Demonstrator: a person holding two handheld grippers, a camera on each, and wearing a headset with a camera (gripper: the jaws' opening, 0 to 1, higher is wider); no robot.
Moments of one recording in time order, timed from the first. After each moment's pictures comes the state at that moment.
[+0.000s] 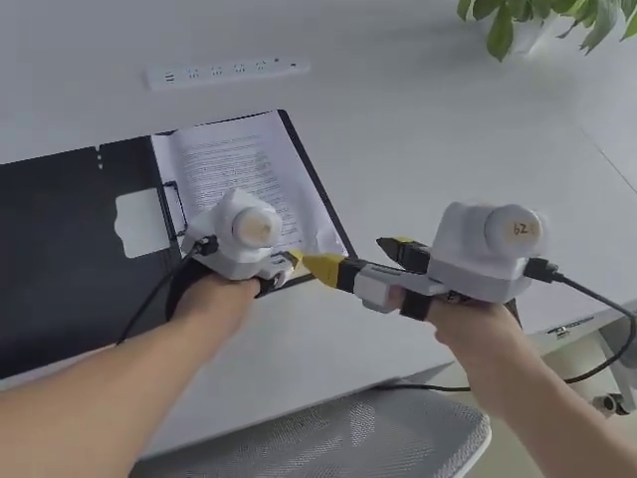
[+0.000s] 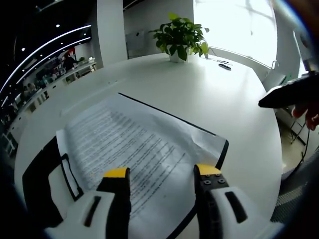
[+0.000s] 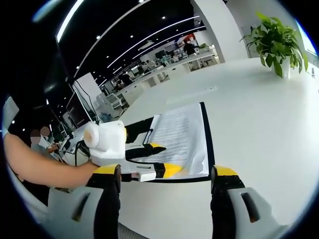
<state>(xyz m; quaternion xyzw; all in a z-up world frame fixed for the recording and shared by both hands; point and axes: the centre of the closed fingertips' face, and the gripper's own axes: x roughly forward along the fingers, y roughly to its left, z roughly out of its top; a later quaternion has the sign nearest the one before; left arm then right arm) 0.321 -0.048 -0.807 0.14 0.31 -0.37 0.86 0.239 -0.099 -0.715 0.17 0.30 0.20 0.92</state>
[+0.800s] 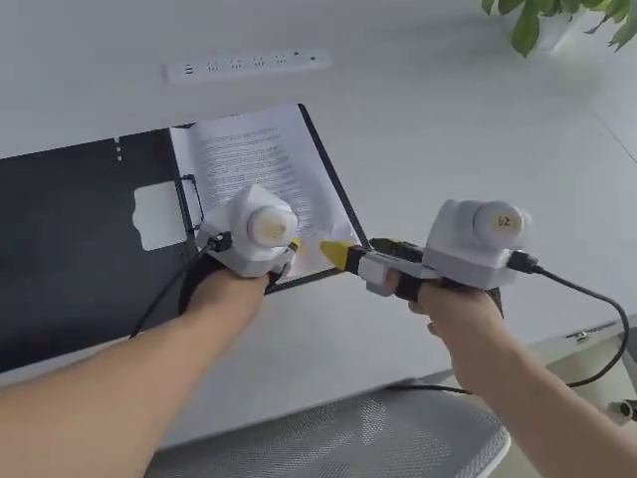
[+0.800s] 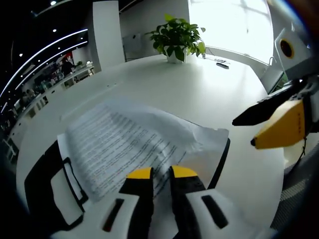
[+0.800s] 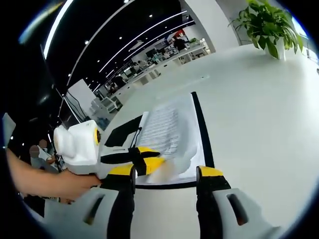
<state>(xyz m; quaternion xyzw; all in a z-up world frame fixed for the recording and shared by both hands) 0.327 -0.048 -0.810 0.15 0.31 -0.37 0.86 0.271 -0.100 -0.760 0.22 0.32 0.17 0.91</state>
